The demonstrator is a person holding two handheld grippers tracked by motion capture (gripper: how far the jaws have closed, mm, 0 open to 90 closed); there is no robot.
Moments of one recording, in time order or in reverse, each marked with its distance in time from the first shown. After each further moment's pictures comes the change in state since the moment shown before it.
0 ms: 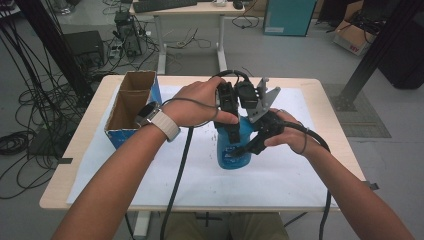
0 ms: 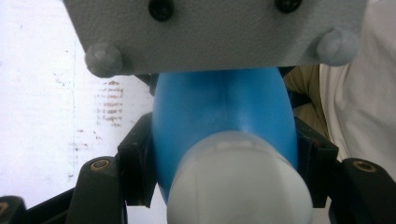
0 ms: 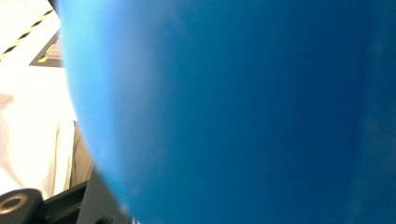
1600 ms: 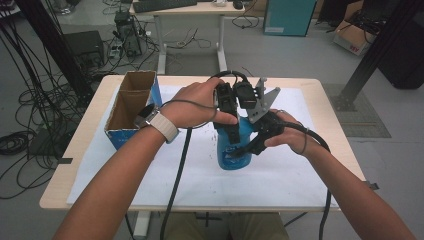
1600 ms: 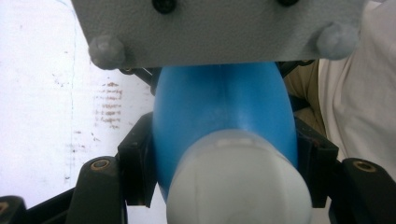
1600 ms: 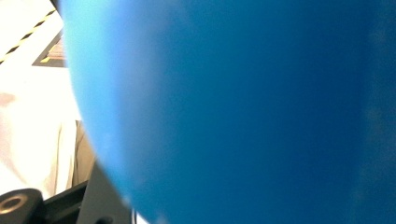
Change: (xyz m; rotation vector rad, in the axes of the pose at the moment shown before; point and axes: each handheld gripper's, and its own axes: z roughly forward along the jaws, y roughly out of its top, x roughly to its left) left arm 0.000 -0.003 0.002 -0.020 -0.002 -0.012; right arm 0.000 -0.001 0.000 0.006 0.011 0.007
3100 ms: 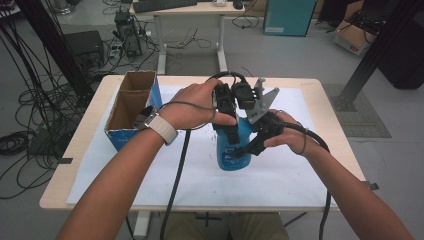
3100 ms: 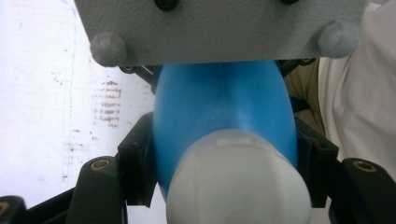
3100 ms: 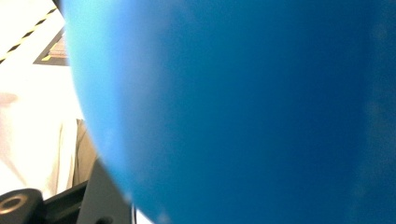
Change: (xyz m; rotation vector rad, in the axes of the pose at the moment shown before) left arm -0.001 -0.003 0.001 -0.007 0.006 -0.007; right arm 0.000 0.001 0.002 0.008 0.010 -0.006
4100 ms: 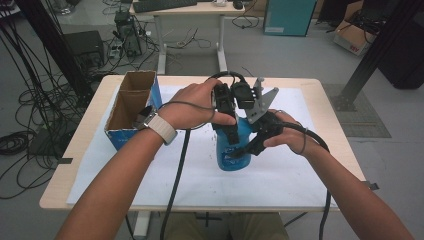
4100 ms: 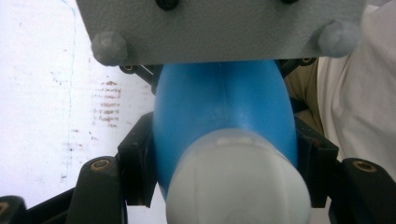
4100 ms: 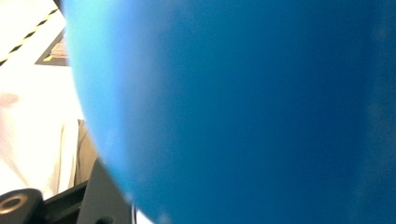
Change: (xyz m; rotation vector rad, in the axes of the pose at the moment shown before) left arm 0.001 -0.001 -0.001 -0.003 -0.010 -0.007; right arm 0.000 0.001 0.000 -0.002 0.002 0.005
